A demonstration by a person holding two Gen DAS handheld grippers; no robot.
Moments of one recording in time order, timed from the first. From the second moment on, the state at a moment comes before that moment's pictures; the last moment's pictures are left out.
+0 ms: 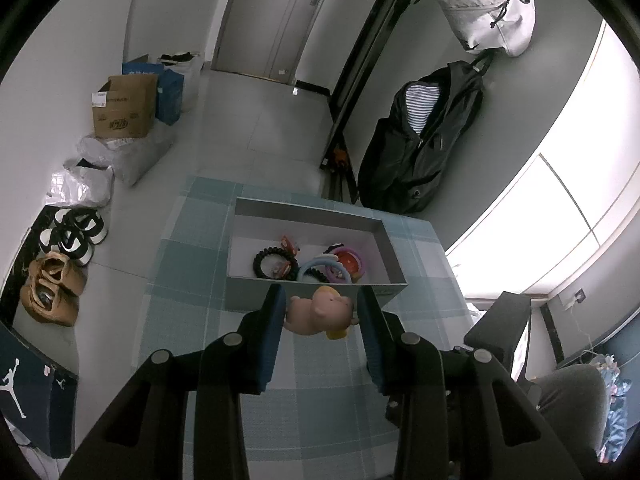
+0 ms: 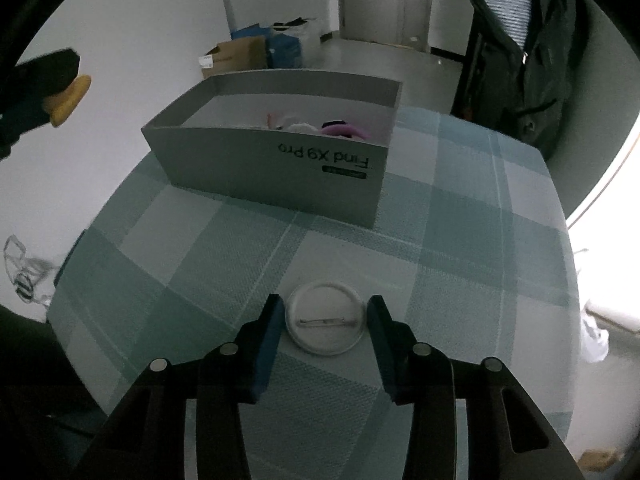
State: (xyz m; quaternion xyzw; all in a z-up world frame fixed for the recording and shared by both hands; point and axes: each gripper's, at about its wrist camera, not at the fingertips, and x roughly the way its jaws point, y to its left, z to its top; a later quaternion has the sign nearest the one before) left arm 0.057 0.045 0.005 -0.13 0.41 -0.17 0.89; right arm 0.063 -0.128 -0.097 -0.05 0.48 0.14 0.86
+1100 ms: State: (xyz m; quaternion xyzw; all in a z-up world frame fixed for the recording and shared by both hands) left arm 0.083 0.040 0.015 -0.14 0.40 -0.16 0.89; right arm 0.075 -0.147 -0.005 0.05 0.40 0.21 0.89
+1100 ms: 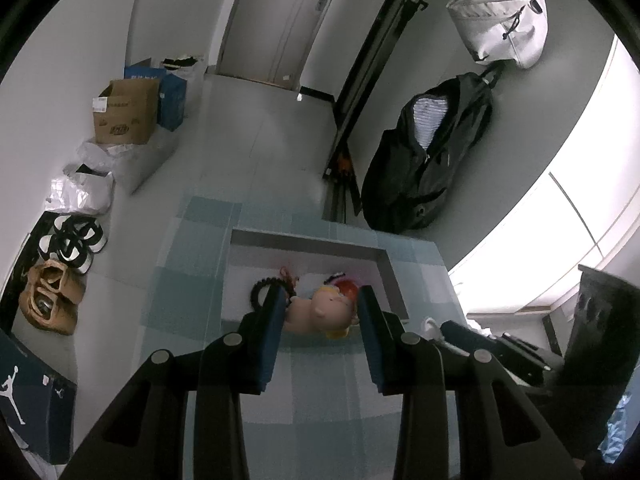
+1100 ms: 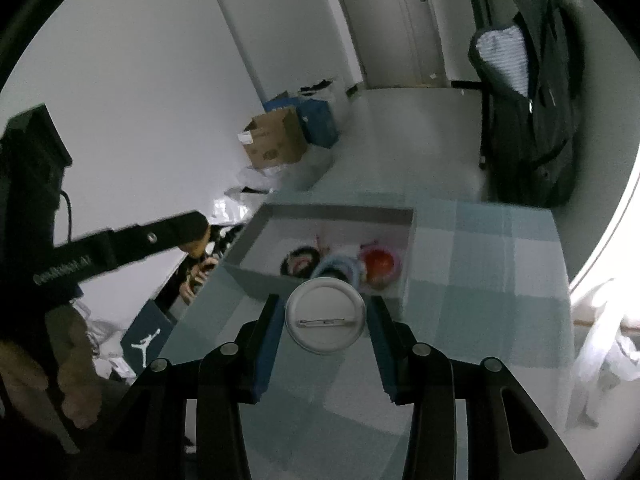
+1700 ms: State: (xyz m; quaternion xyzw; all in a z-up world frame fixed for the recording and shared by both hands) left arm 0.129 0.032 -0.007 -0.16 0.42 -0.17 0.88; right arm 0.141 -0.145 -0.009 0.06 0.41 0.25 0.88
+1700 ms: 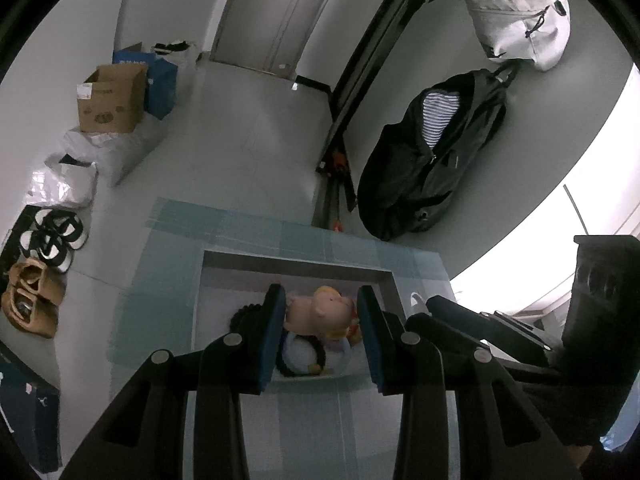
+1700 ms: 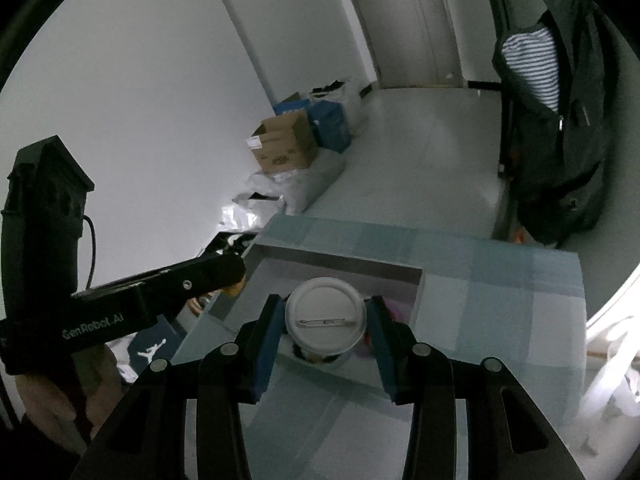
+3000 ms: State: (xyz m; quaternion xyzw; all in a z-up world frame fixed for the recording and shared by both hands) left arm 0.155 0.028 -0.026 -0.16 0.46 -0.15 0.86; right arm 0.179 -0.172 -0.032 0.12 0.44 0.23 0.86
